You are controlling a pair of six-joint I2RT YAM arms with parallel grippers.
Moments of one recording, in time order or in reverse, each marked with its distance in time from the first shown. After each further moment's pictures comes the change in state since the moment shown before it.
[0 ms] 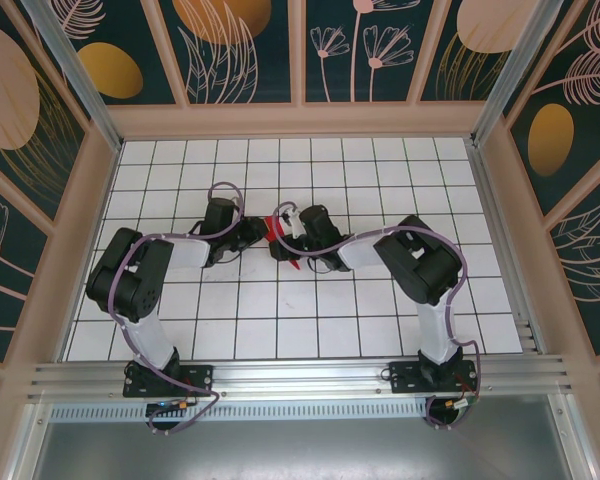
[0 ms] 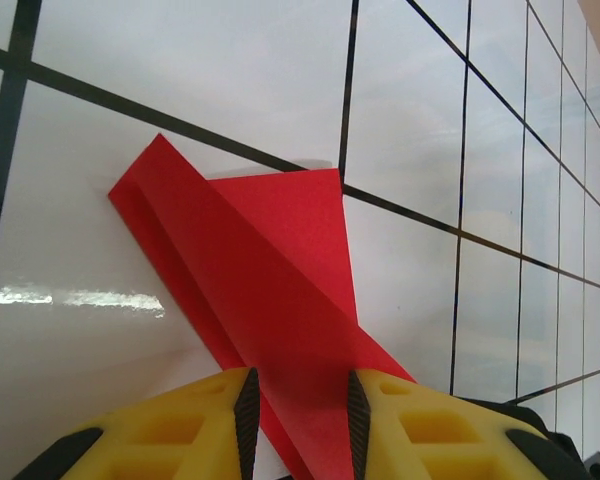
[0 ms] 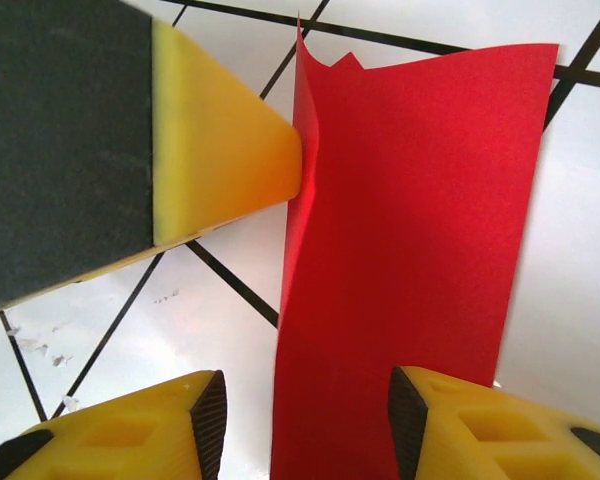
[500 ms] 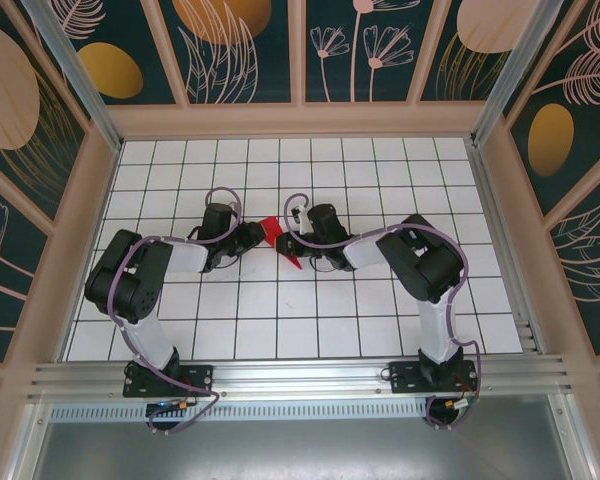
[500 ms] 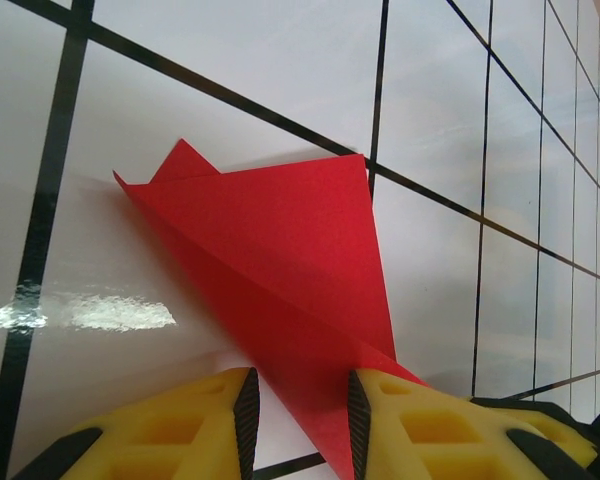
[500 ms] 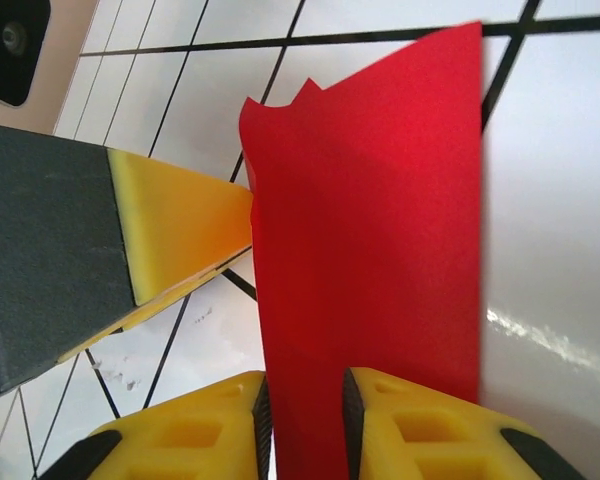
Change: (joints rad) left arm 0.006 -0.013 -0.057 0.043 0.002 0.002; right arm -0.049 0.000 -0.030 0.075 -0.109 0.233
